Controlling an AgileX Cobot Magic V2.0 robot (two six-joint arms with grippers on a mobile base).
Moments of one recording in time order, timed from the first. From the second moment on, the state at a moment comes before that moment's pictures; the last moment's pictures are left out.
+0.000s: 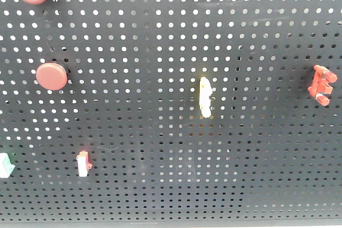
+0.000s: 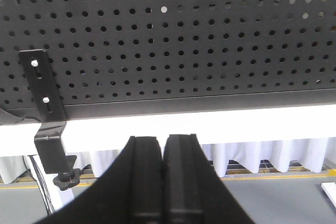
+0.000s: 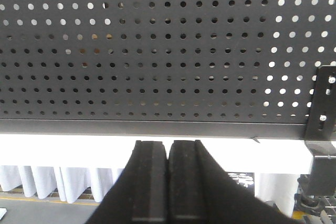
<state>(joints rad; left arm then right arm) -0.02 -0.01 0.03 -0.03 0.18 0.06 0.08 -0.01 0.03 0.01 0.12 -0.01</state>
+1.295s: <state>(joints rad) -0.02 -0.01 0.00 -0.04 -0.04 0.03 0.08 -0.01 -0.01 0.01 -0.14 0.05</state>
